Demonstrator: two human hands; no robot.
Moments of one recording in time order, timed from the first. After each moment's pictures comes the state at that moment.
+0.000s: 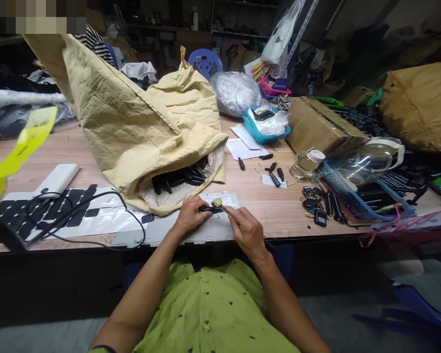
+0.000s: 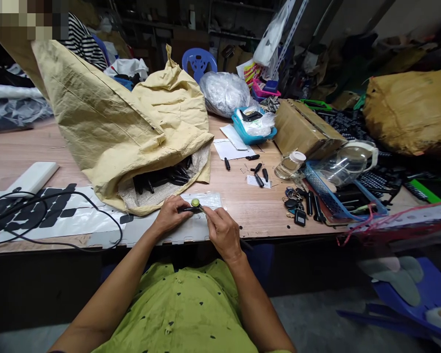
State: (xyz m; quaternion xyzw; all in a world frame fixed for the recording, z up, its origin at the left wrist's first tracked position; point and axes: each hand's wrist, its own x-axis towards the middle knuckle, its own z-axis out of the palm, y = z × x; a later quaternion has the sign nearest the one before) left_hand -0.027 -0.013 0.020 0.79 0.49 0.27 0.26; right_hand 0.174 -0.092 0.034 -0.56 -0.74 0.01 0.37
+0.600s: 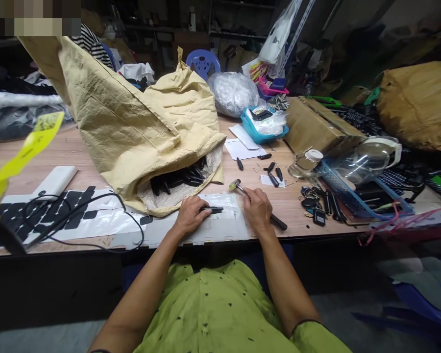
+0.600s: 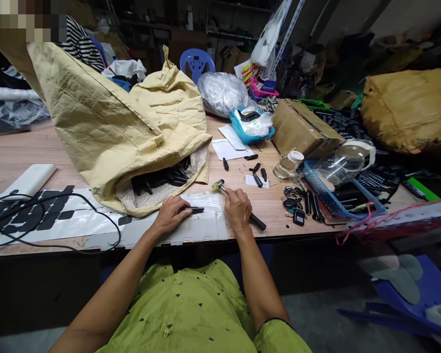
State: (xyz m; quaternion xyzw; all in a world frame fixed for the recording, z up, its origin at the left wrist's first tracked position) left_hand -0.028 -0.014 0.023 0.81 0.48 0.23 0.24; right_hand 0.223 -0.027 0.011 -0.70 -0.64 -0.08 0.31
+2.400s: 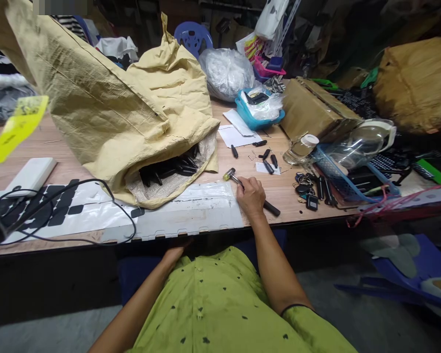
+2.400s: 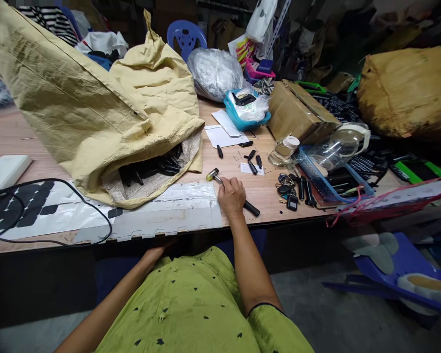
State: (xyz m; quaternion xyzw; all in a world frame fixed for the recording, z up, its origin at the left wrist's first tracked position) left_hand -0.047 -0.123 -0.093 0.31 0.68 0.25 0.62; right_hand 0.223 -0.024 -0.001 -0.72 -0.64 -0.10 0.26
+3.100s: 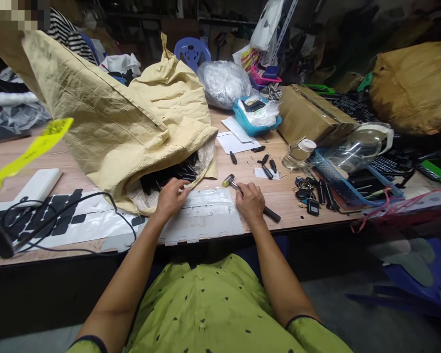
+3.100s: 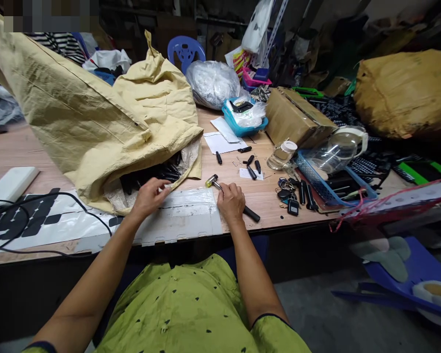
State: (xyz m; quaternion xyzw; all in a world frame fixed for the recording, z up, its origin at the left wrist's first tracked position) left_hand -0.053 0.017 0.054 0.74 0.55 0.27 0.26; right_hand 0.217 -0.024 0.003 -0.72 -0.64 -0.09 0.26
